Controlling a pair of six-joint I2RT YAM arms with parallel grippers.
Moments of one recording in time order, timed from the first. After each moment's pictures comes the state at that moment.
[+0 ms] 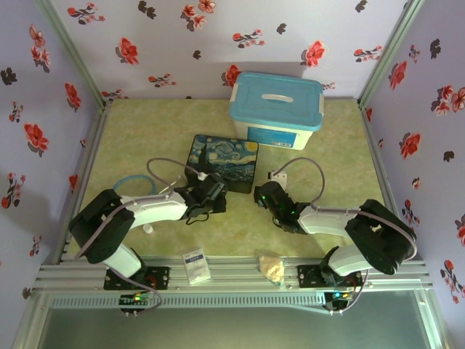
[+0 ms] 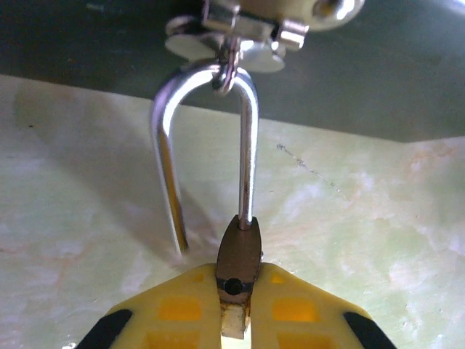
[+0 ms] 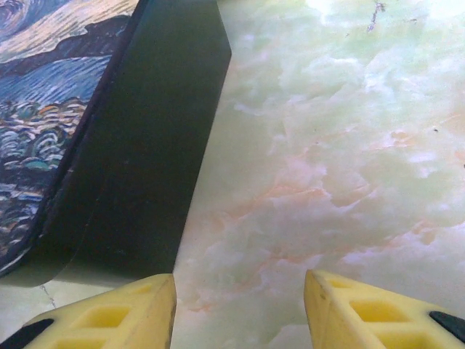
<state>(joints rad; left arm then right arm) -0.90 1.57 0.76 -0.17 -0.11 -0.83 0.82 1.41 0.46 0.23 0.42 0.67</state>
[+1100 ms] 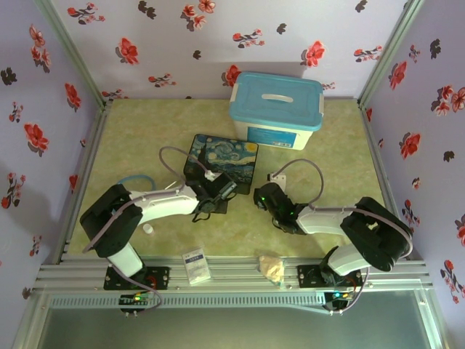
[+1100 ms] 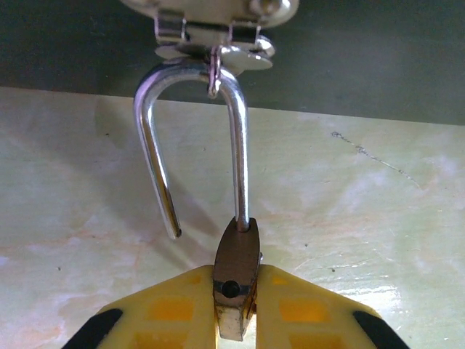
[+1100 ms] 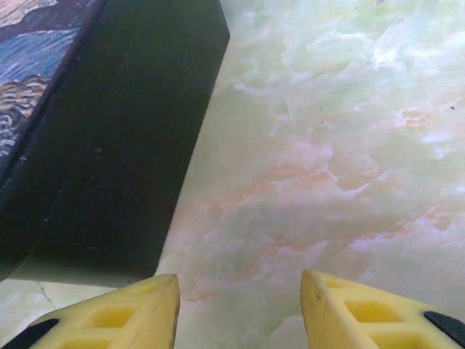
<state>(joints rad) -0.97 1.65 0.94 -0.49 -0.30 -0.75 0.82 1.44 0.44 0.26 0.40 0.68</state>
